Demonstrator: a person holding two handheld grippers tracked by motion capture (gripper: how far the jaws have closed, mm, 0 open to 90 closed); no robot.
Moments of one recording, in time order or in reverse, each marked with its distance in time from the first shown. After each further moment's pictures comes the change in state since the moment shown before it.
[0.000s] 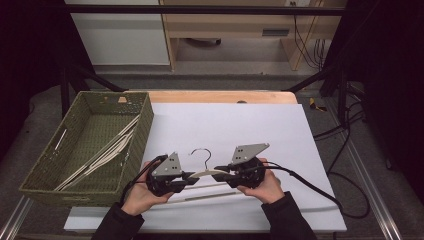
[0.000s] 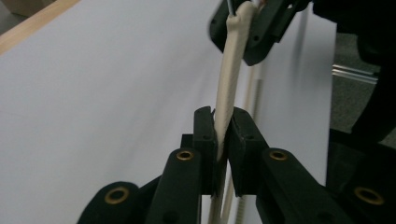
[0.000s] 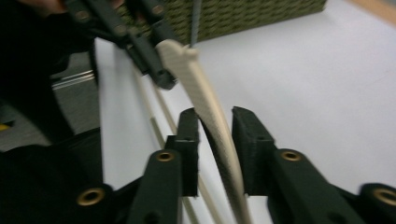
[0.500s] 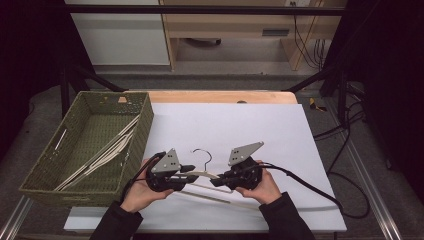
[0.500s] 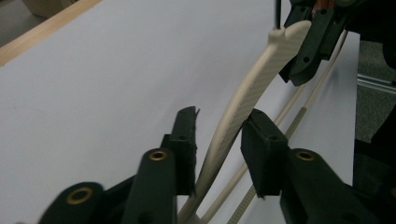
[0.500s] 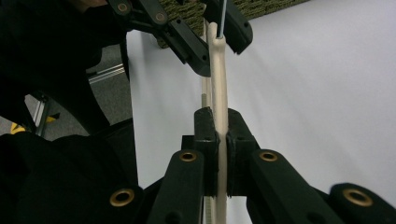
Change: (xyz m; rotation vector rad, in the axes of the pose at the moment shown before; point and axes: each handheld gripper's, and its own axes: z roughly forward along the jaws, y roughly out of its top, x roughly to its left) left arm 0.012 -0.005 0.006 0.006 0.068 0.001; right arm 0.000 -0.002 0.009 0.063 0.149 0.066
